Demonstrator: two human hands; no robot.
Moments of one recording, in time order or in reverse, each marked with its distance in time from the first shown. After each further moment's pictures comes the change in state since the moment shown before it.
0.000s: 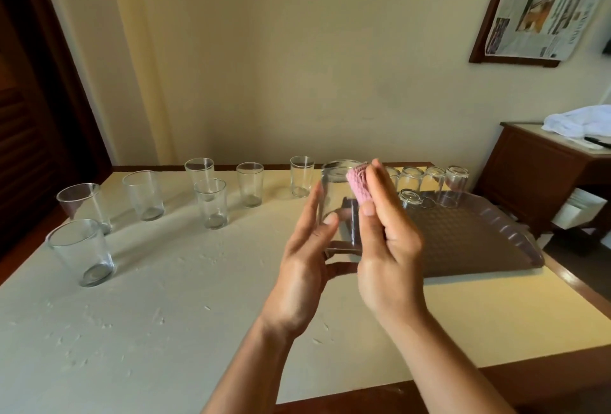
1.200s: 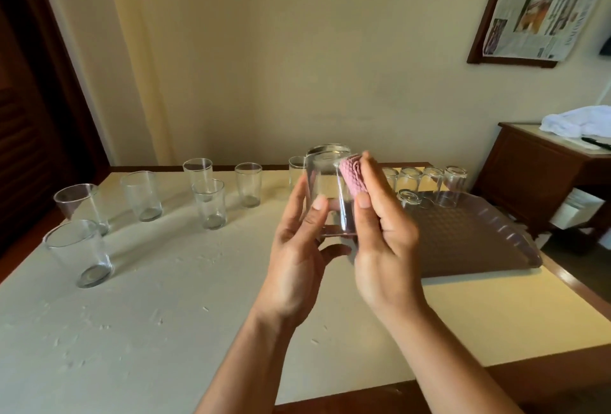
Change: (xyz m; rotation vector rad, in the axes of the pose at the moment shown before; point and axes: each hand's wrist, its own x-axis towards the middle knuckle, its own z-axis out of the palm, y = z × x) left_hand 0.004 0.012 0.004 -0.137 0.098 0.018; right_hand 0.006 -0.004 0.004 0.068 -0.031 0.059
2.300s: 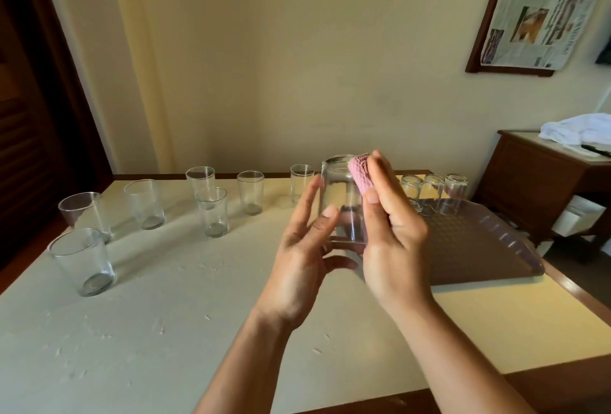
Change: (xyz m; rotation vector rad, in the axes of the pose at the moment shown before) left_hand 0.006 0.003 -0.004 0.112 -0.094 -0.023; right_hand 0.016 0.003 -0.001 -0.004 0.033 -0.049
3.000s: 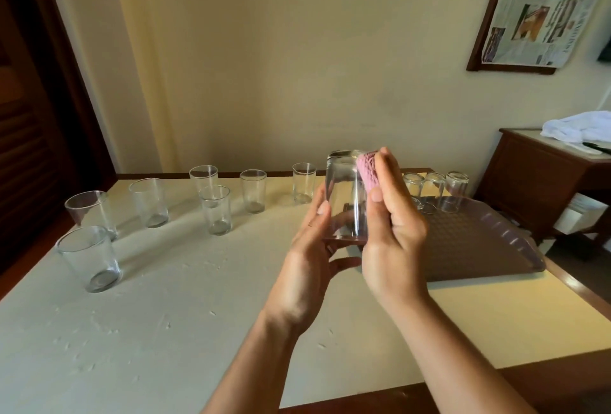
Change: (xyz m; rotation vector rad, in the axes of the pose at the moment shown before) left_hand -0.004 -0.002 0.003 0.004 0.001 -0.065; right_hand -0.004 0.003 0.003 0.019 0.045 -0.021
